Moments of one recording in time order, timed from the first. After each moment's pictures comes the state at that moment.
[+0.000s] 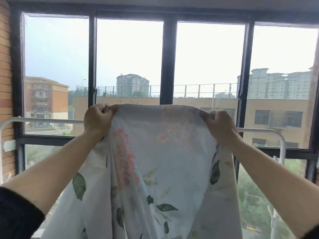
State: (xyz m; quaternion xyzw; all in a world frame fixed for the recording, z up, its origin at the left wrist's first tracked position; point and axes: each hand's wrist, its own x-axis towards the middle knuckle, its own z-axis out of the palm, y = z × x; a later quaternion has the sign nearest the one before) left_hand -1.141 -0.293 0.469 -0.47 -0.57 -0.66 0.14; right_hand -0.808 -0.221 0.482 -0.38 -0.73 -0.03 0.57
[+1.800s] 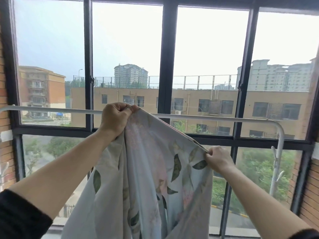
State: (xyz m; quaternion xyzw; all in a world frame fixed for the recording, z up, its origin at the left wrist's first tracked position) left_hand -1.086 -0.292 0.448 -0.53 -0.50 -0.69 0.02; right_hand -0.798 -0.181 0.360 -0.58 -0.73 0.07 0.36
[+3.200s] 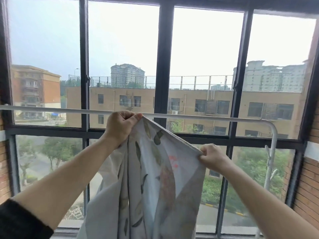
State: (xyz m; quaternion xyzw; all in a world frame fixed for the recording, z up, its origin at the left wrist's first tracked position) left_hand -1.069 -0.288 0.430 -0.55 -0.50 -0.67 -0.04; right_hand -0.794 -0.201 0.371 -0.51 -0.80 0.07 0.31
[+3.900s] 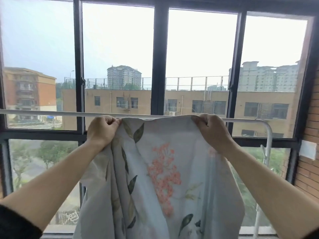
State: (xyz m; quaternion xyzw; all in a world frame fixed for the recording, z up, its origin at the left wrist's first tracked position) left_hand -1.102 -0.281 0.422 -0.52 -0.62 -0.58 0.11; right_hand -0.798 -0.216 0.439 -0.36 -0.78 -0.02 0.51
